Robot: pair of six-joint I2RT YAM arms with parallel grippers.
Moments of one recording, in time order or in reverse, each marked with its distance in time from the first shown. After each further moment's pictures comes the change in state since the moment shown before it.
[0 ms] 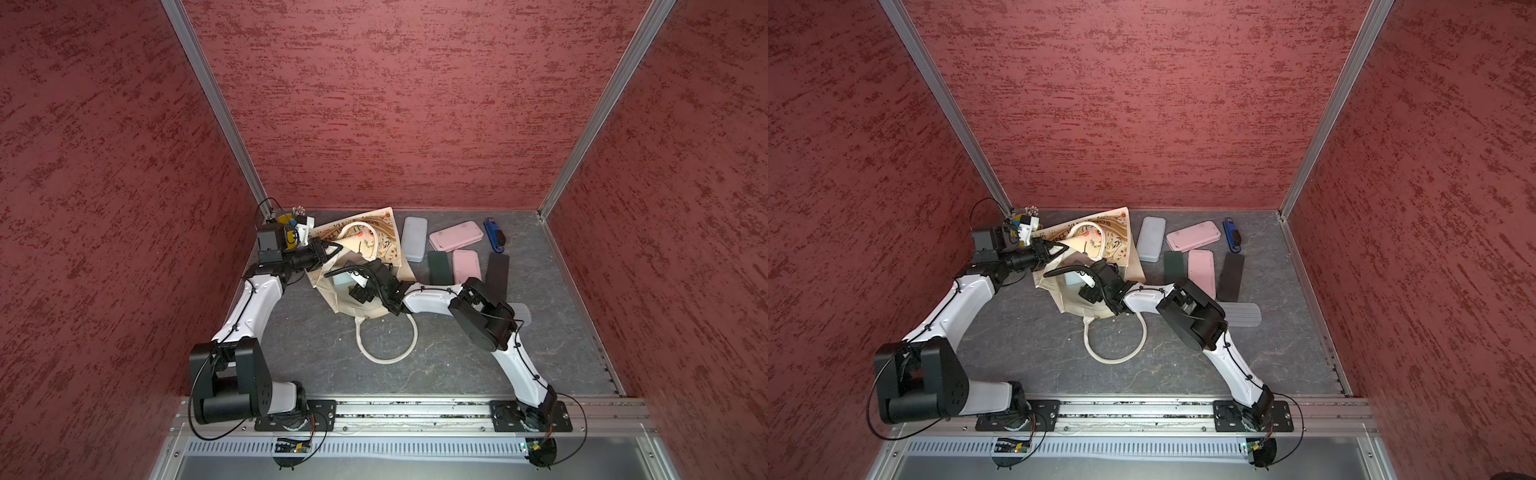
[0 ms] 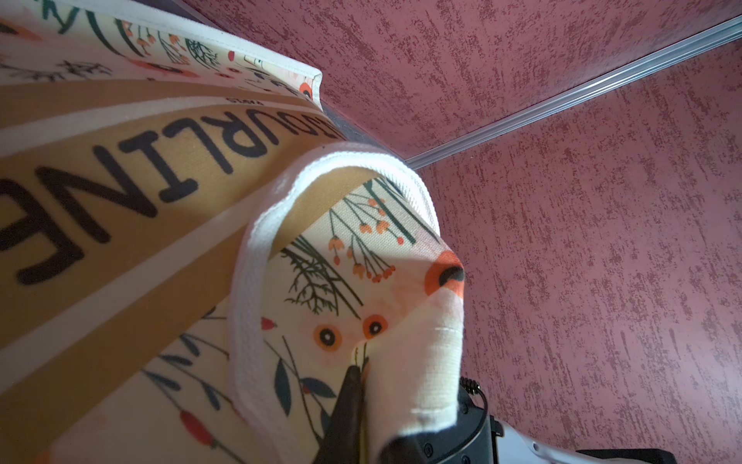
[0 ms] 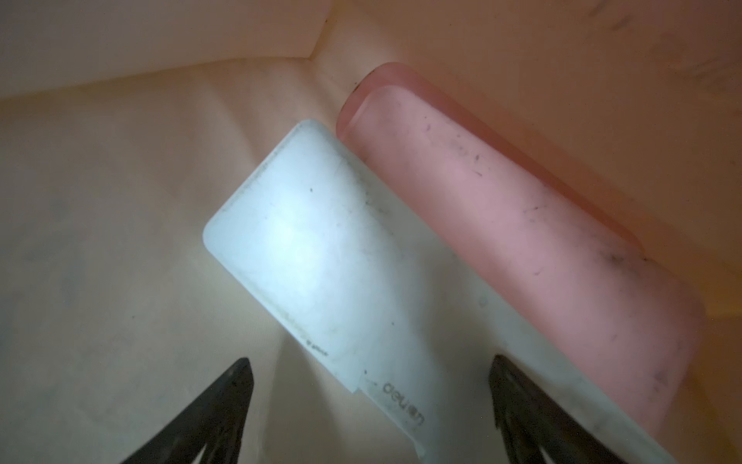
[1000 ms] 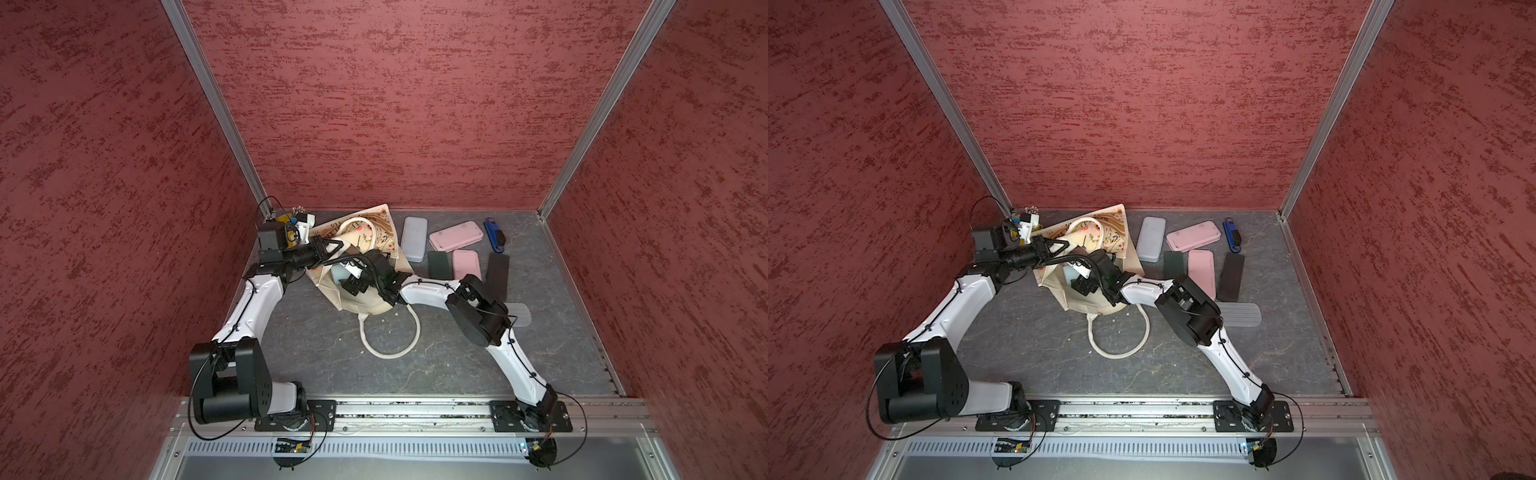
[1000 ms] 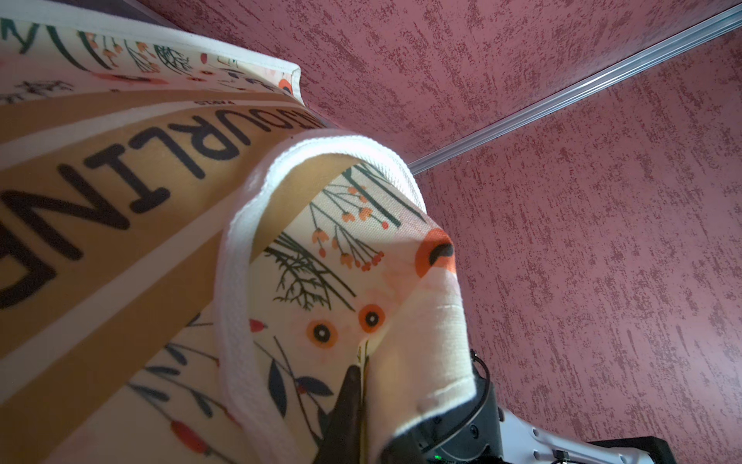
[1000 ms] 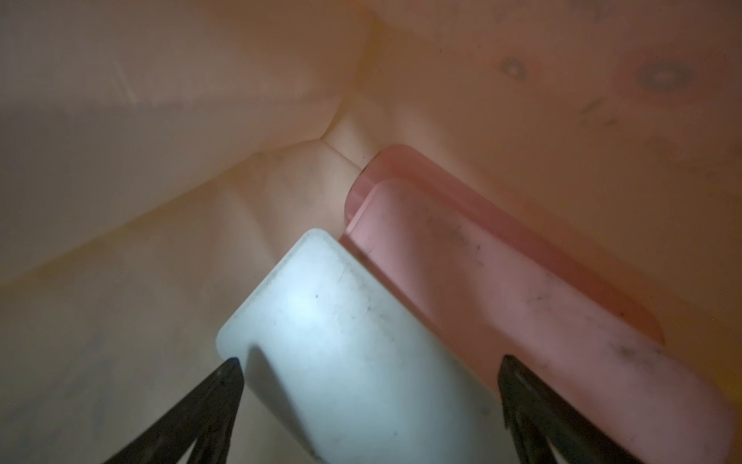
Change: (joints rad) left arm -0.009 0.000 0.000 0.044 -0.012 0.000; right arm -0.027 0.087 0.192 -0.055 -0.140 -0.011
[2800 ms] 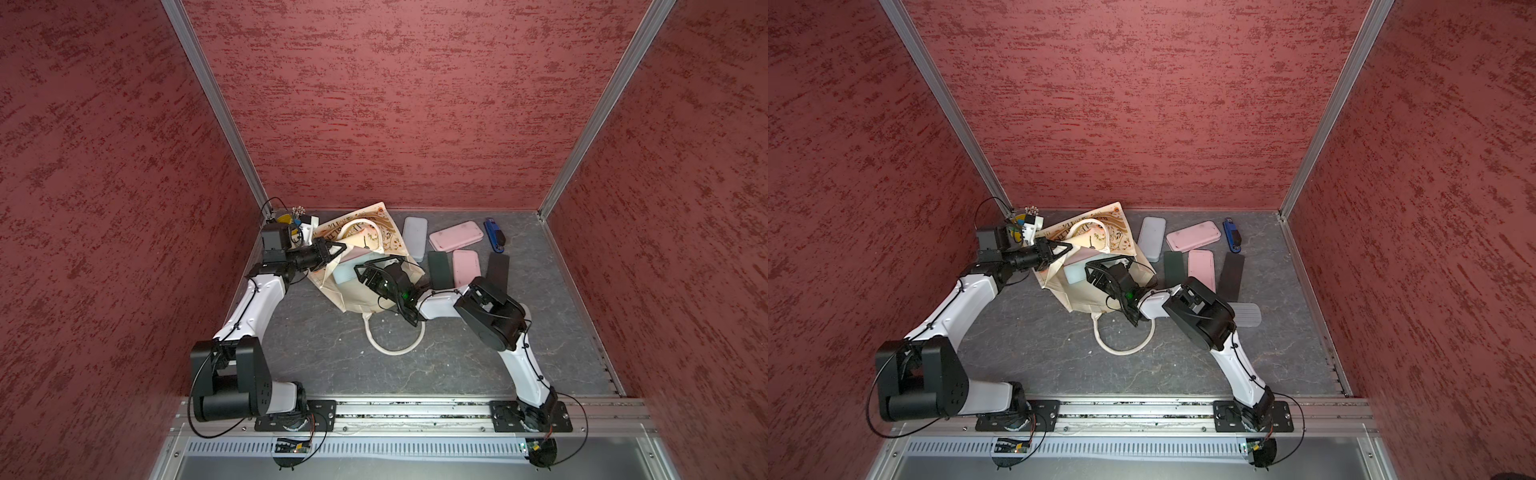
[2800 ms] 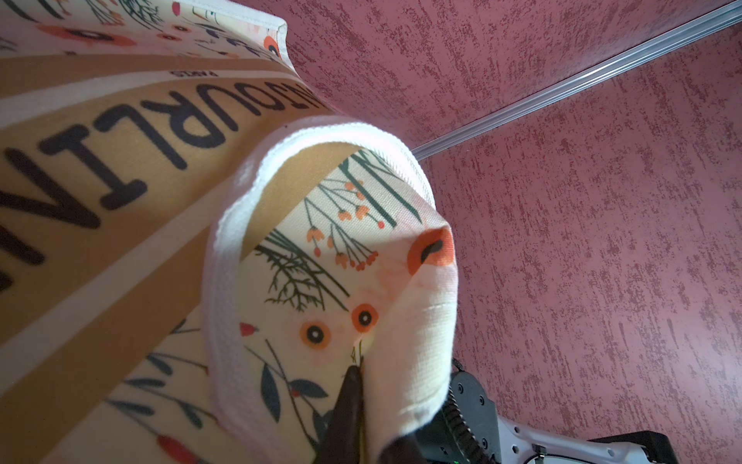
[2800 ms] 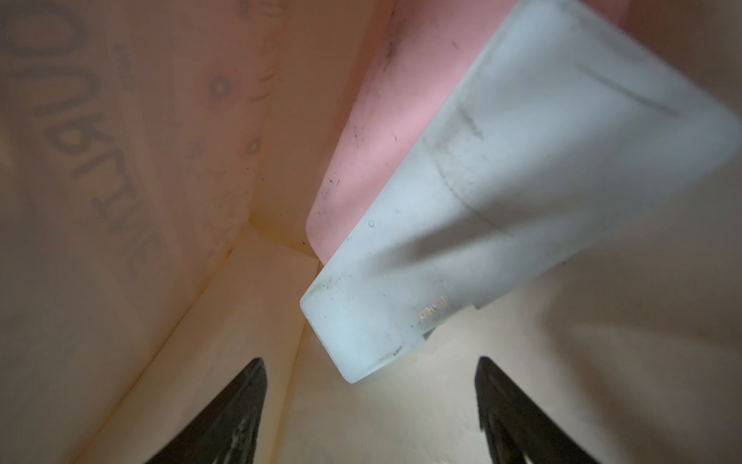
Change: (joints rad) left arm -0.020 0.009 0.000 -0.023 0.009 -0.007; right arm -0.008 -0.138 -0.404 0.447 0.091 1.553
